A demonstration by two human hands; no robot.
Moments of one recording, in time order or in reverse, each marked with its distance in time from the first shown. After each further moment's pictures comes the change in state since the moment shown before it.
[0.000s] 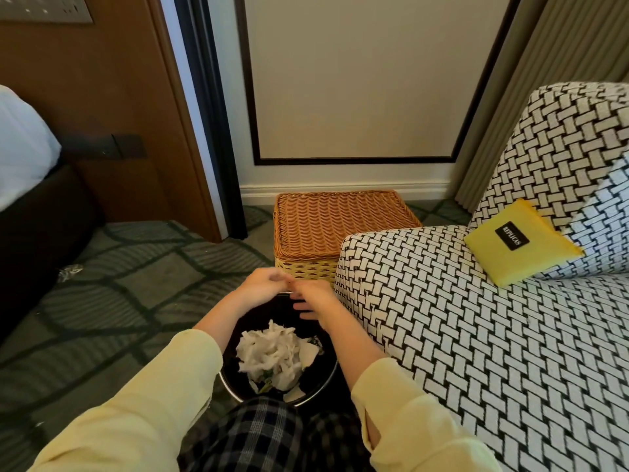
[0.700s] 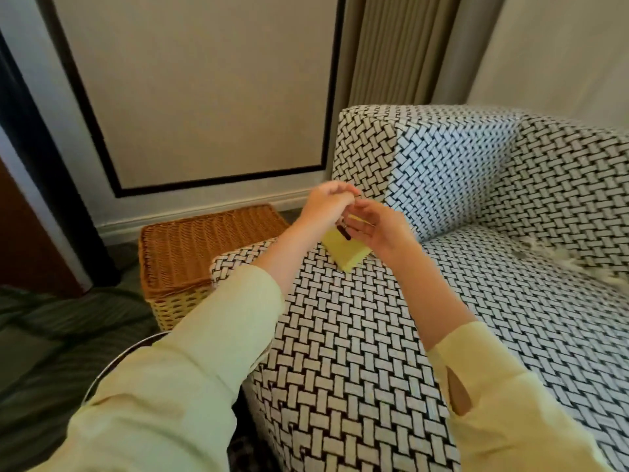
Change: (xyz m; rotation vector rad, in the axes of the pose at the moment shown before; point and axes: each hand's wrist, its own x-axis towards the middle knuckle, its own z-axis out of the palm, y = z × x) left_hand -0.042 0.274 0.155 -0.327 -0.253 0.497; right_hand -0.154 -0.067 -0.271 0.641 0.414 -0.390
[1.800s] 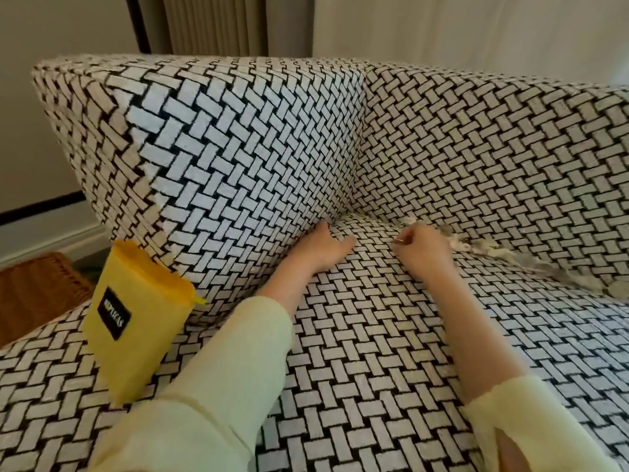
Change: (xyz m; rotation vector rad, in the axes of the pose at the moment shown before) left_hand 0.144 -0.067 0.256 0.624 -0.548 -0.061; right_hand 0.039 -0.046 -0.275 -1.150 0.767 -0.038
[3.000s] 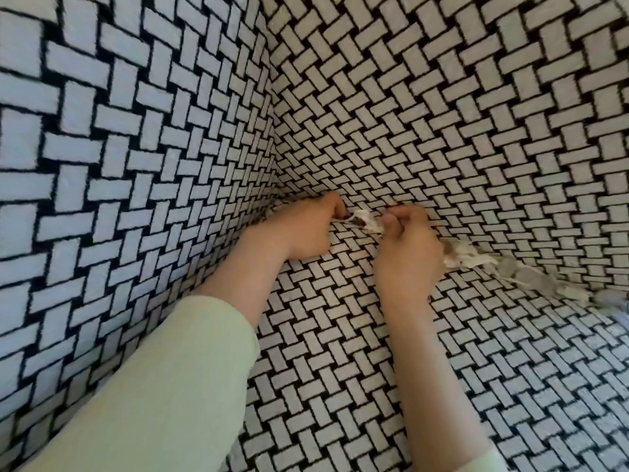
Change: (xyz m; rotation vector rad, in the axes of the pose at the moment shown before) left_hand 0.105 0.068 0.019 0.385 -0.365 0.366; right_hand 0.053 0.020 0.002 0.035 0.408 0.335
